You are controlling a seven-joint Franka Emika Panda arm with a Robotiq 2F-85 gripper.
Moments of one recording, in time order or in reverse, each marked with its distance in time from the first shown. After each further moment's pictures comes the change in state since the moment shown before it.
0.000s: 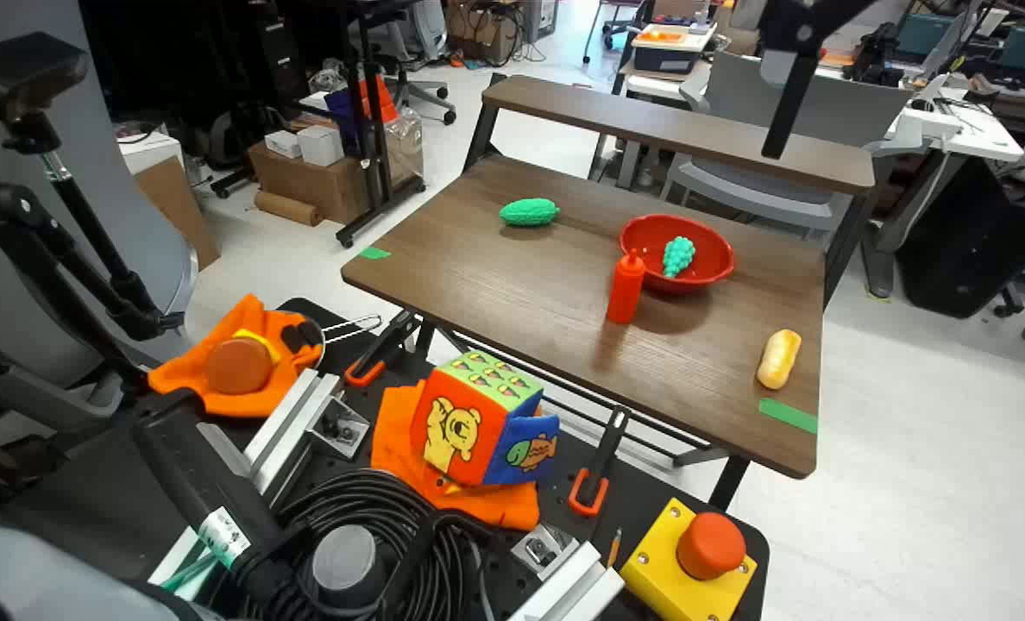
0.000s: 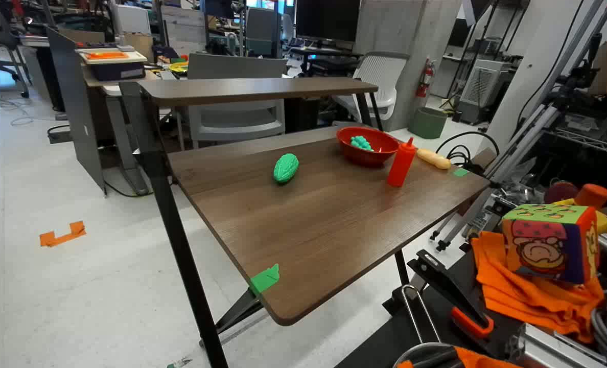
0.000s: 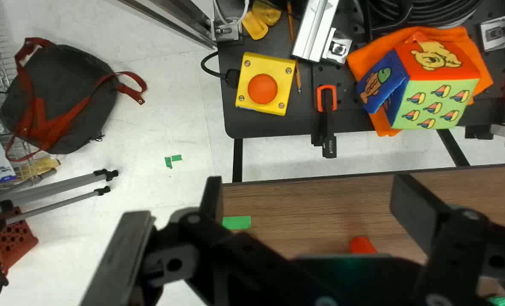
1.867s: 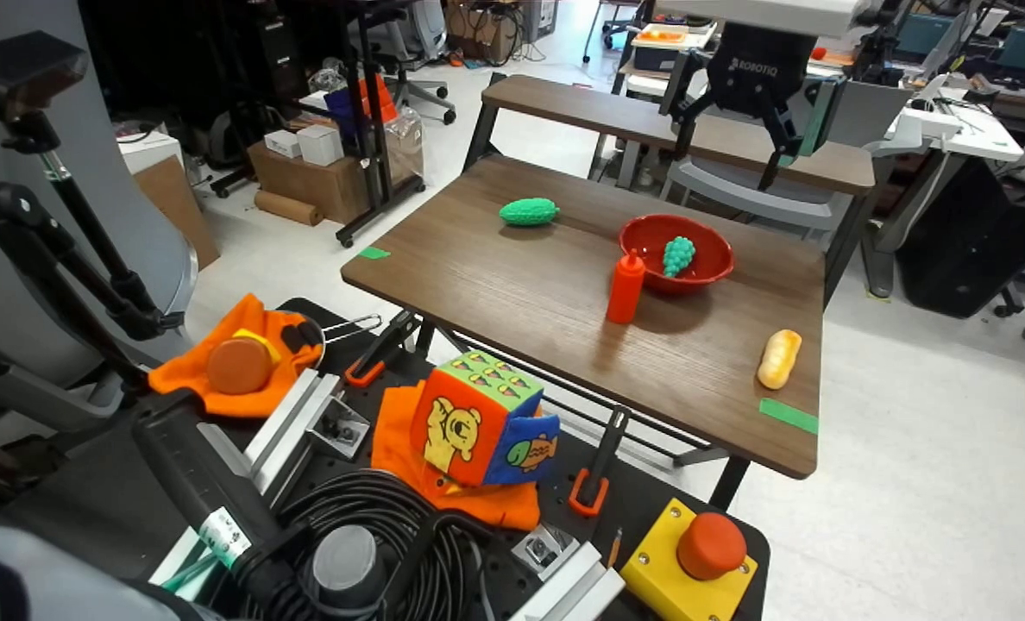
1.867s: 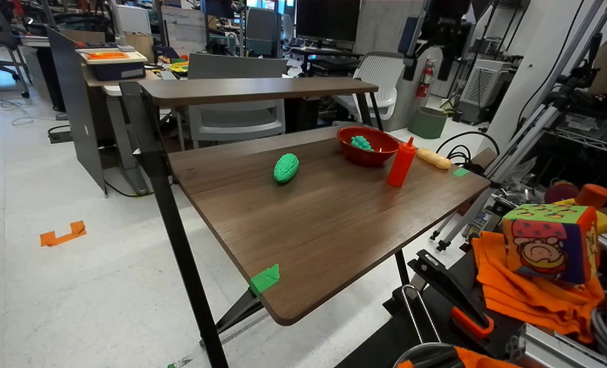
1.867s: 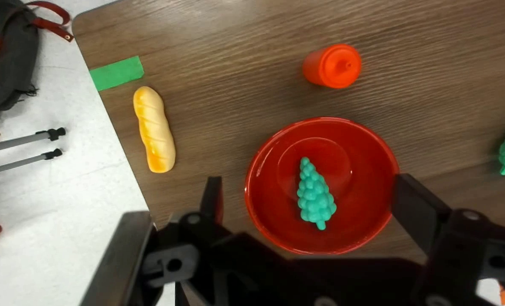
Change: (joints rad) arm 0.141 0.889 0.139 0.551 0.225 0.370 0.351
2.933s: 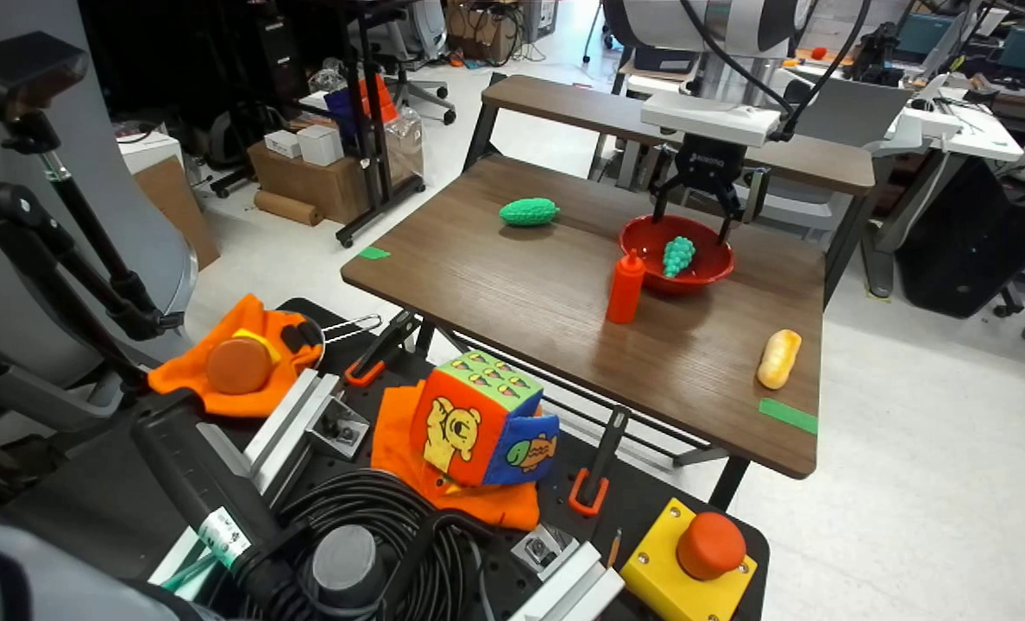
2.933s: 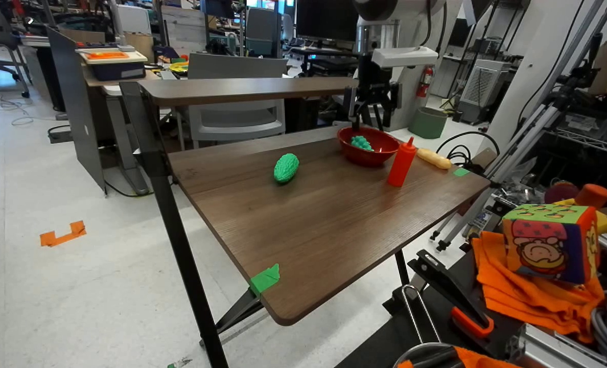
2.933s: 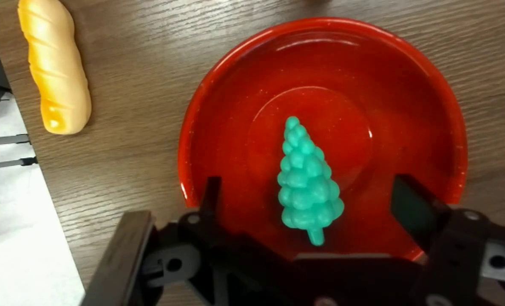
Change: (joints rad) arm 0.043 0.532 0.002 0.532 -0.009 -0.132 0.036
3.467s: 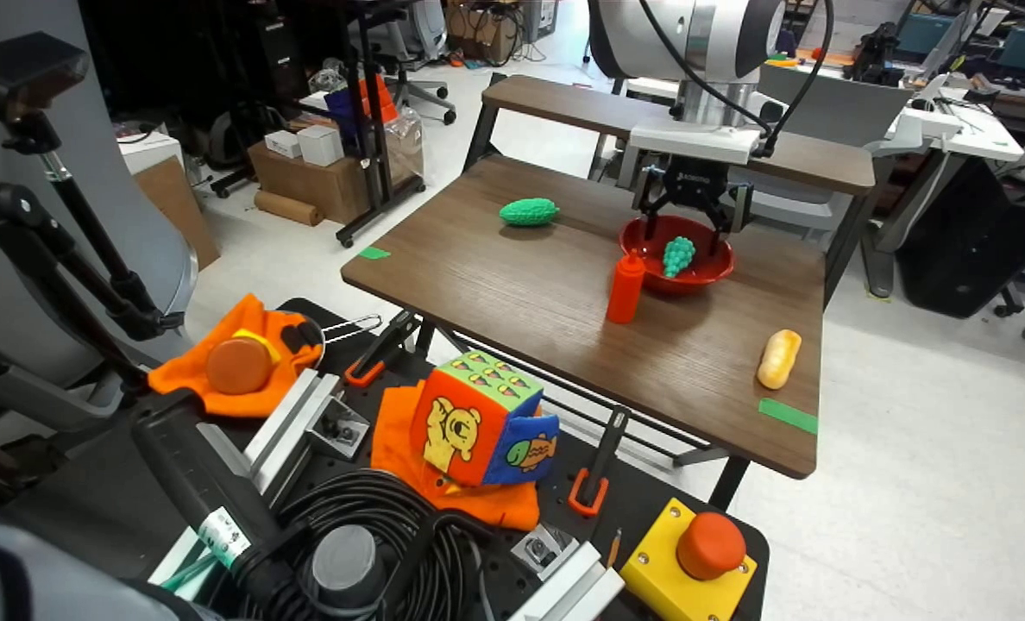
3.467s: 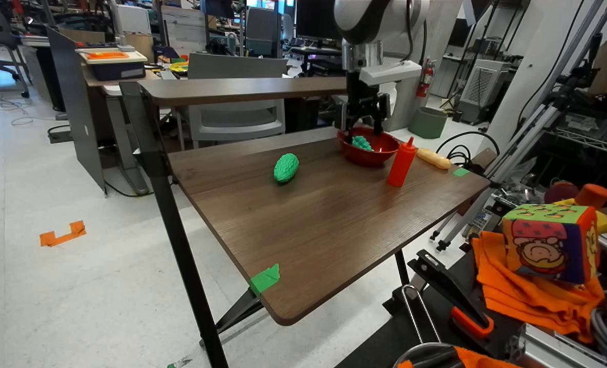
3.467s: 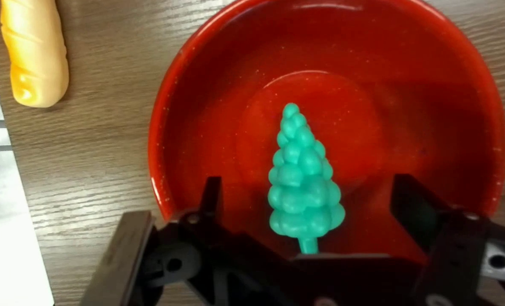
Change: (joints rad) arm 0.024 0.121 -0.001 0.129 -0.061 -0.038 -0.001
